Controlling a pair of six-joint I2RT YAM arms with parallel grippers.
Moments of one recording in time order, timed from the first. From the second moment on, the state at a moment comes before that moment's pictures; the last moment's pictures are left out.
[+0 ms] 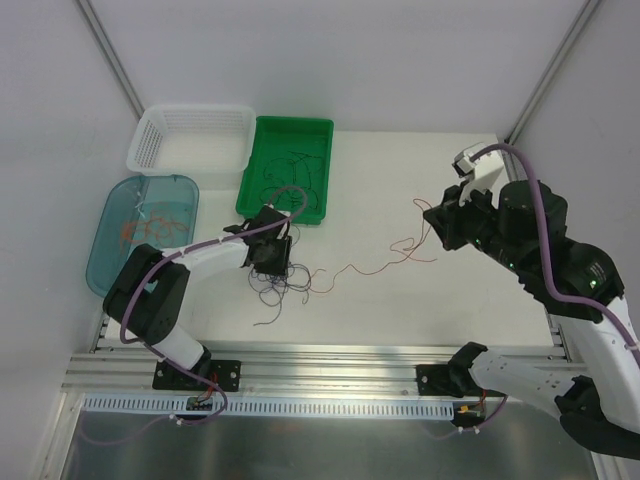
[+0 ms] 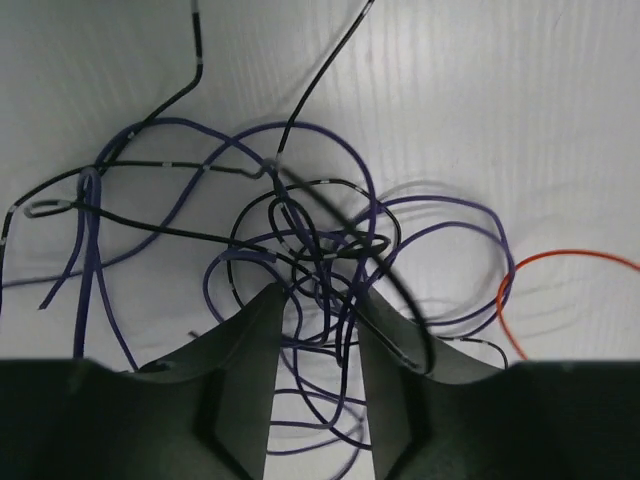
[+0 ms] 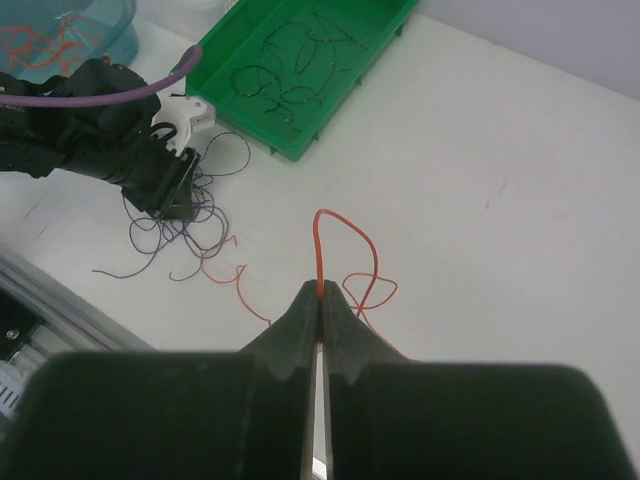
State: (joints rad) left arm -0.55 1.57 0.84 -0.39 0.01 -0.39; right arm 0.72 0.95 1.57 -0.99 0.13 0.09
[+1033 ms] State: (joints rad) left arm -0.61 1.35 0.87 -0.38 0.07 -0.40; right arm 0.72 0.80 1.37 -0.90 0.33 0.14
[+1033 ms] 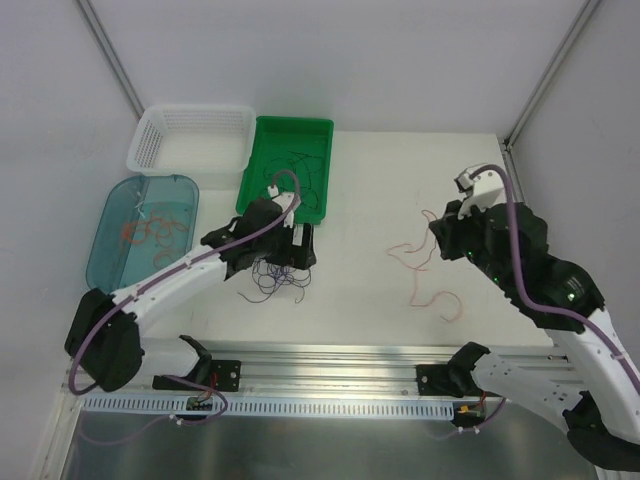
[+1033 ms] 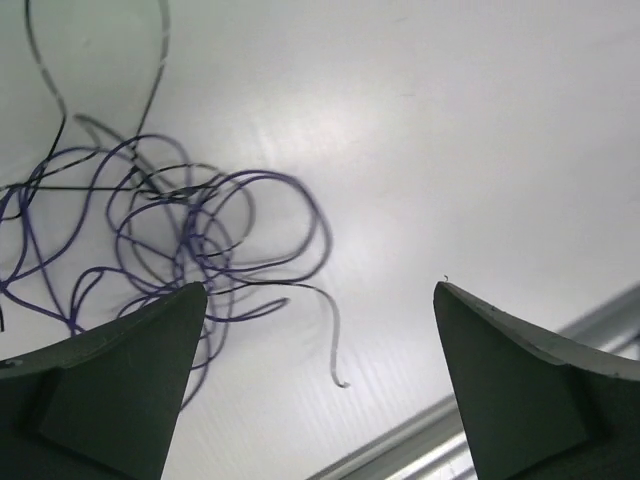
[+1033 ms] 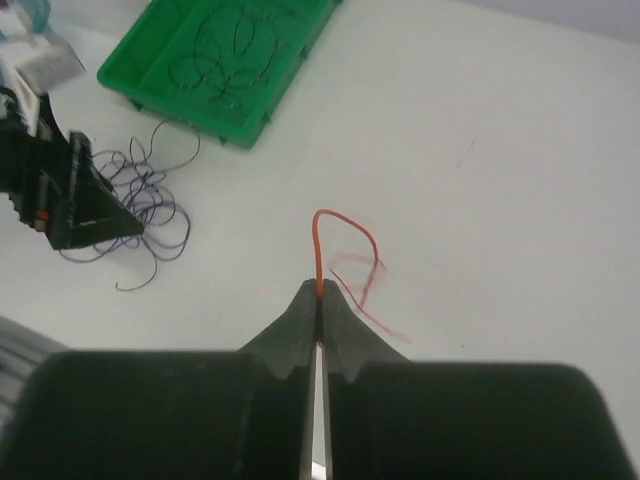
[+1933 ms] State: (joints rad) left arm -1.01 1.21 0.80 0.17 0.23 -0.05; right arm 0.73 0.90 1.17 -0.60 -0.19 0.49
